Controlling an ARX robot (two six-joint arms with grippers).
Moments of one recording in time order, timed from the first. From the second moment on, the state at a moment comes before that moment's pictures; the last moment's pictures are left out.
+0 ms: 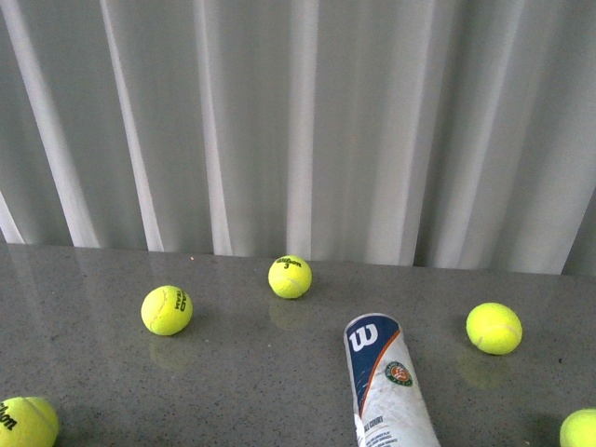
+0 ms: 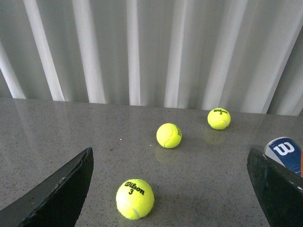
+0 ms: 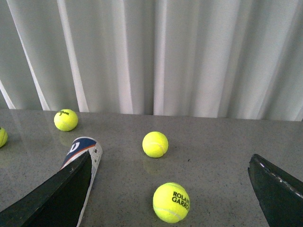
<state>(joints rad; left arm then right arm) 0.00 0.00 0.02 0.00 0.00 0.00 0.00 0.00 0.00 0.00 0.00 0.00</state>
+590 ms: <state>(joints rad) 0.00 0.00 0.02 0.00 0.00 0.00 0.00 0.00 0.00 0.00 0.00 0.00</state>
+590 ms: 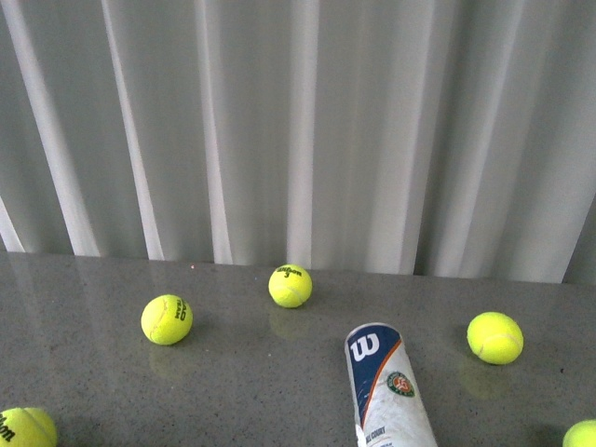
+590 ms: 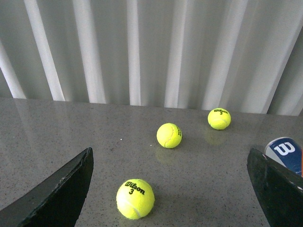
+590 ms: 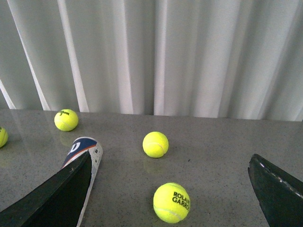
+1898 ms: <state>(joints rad) 0.00 0.00 0.02 0.00 0.00 0.00 0.16 1.55 0.69 0.02 -0.32 0.21</state>
